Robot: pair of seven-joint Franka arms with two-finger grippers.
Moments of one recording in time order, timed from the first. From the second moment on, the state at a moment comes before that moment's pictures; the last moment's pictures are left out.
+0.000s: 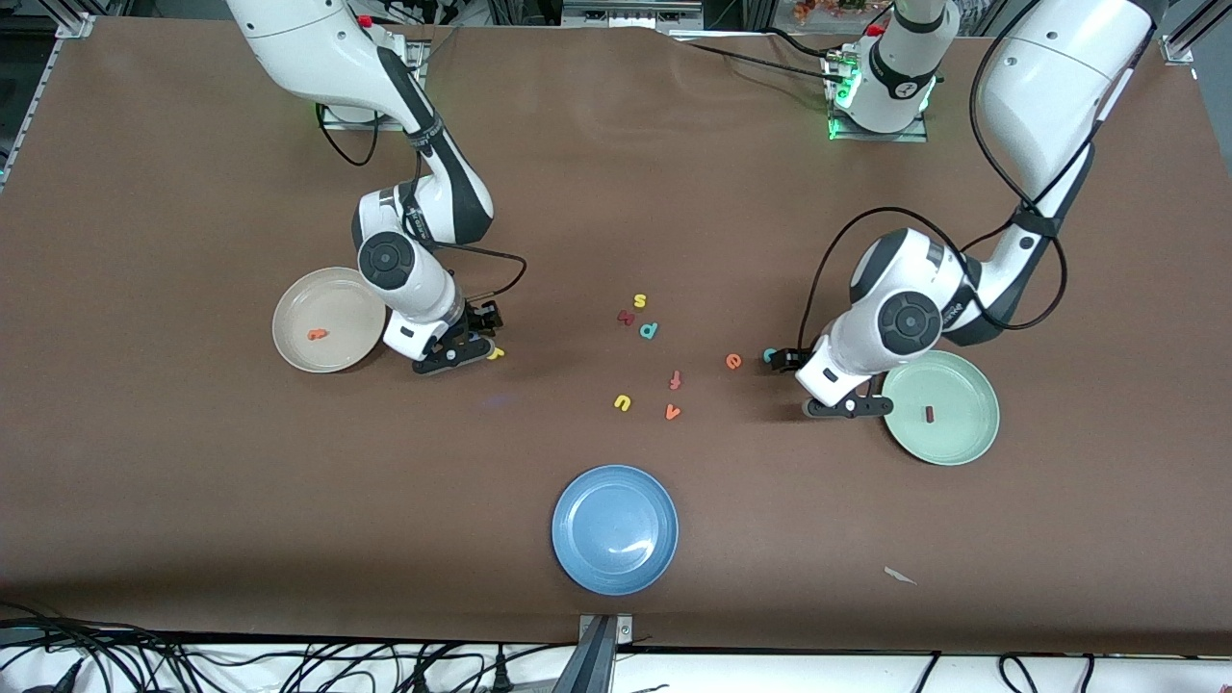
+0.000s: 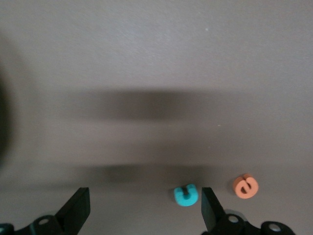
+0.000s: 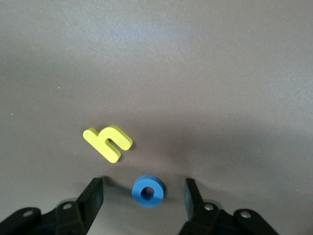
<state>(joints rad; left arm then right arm) 0.13 0.61 -0.49 -1.86 0.23 2.29 -0.53 0.57 0.53 -0.11 -2.05 0.22 2.55 -0.01</state>
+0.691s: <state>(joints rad) 0.08 0.59 -0.50 -2.01 0.35 2.45 -0.71 0.57 0.53 -0.12 -2.05 0.22 2.55 -0.01</state>
